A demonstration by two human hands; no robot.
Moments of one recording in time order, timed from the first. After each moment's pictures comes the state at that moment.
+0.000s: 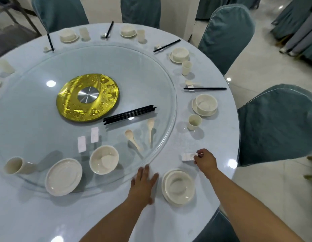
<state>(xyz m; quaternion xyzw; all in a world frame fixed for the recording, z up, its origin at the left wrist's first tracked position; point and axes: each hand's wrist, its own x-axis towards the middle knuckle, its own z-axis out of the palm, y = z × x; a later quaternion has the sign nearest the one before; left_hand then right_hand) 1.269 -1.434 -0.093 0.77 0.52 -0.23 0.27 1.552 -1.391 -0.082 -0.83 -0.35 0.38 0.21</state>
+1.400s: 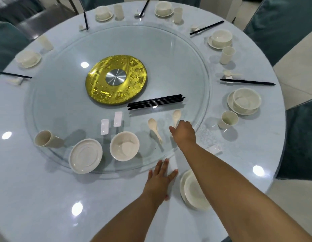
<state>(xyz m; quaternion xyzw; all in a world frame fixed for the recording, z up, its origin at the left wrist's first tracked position) 1.263 -1.435 -0.135 0.76 0.55 -0.22 0.29 1.389 -1.271 -0.073 -0.76 -0.57 0.30 0.10</state>
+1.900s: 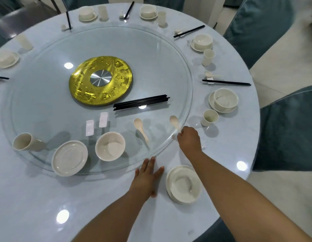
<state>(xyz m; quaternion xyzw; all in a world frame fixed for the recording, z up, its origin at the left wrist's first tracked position) 1.275 -1.435 -0.117 0.75 0.54 -0.23 0.30 1.471 -1.317 -0.062 -0.78 -0.56 0.25 0.09</state>
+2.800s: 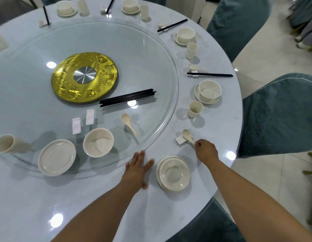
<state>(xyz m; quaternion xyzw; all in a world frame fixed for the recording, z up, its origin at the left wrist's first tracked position) 1.268 -1.429 -0.099 0.75 0.53 -0.25 0.30 1.567 -1.391 -0.092 -0.82 -0.50 0.28 0.01</state>
